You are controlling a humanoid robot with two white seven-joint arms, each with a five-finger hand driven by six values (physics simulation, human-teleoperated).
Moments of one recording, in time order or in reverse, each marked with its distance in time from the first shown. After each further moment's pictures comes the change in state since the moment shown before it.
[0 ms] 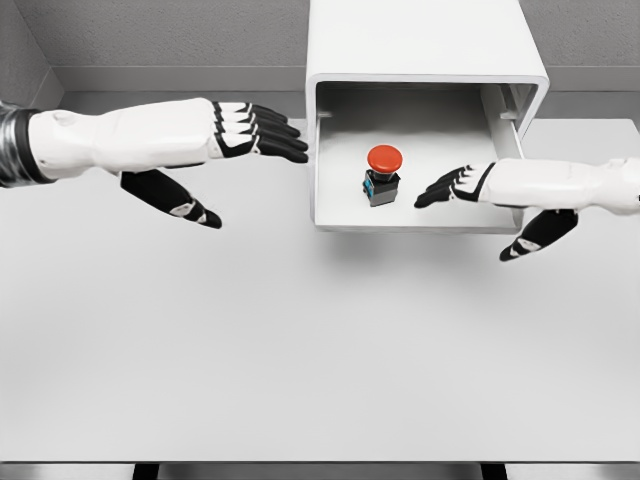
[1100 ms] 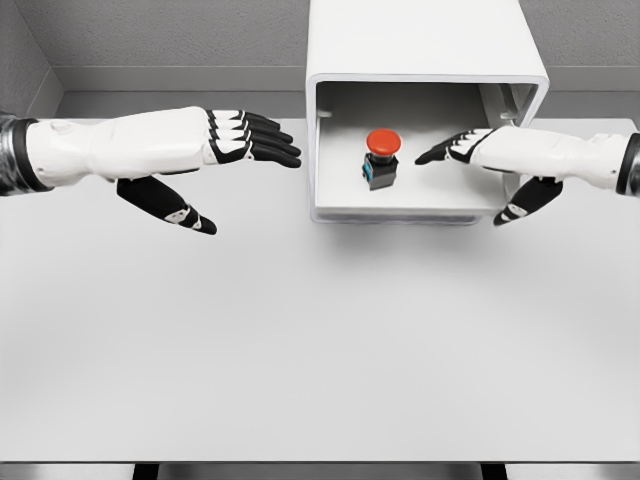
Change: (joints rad) left arm 0.035 0.009 0.010 0.001 -0.002 0.000 0.003; right arm -0.005 0.091 -0.043 0.080 0.157 0.119 -0.075
